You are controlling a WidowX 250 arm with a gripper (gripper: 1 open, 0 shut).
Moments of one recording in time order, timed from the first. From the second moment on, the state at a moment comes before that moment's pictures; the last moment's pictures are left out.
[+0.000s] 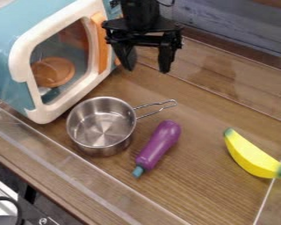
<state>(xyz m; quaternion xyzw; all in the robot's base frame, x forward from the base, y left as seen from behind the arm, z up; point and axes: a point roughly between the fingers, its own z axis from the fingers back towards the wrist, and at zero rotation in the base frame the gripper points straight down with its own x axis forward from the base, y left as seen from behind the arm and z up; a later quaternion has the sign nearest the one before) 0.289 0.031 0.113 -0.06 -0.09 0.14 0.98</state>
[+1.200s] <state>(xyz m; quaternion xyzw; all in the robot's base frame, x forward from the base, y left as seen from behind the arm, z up) 0.296 0.045 0.112 -0.05 -0.11 0.10 0.99</state>
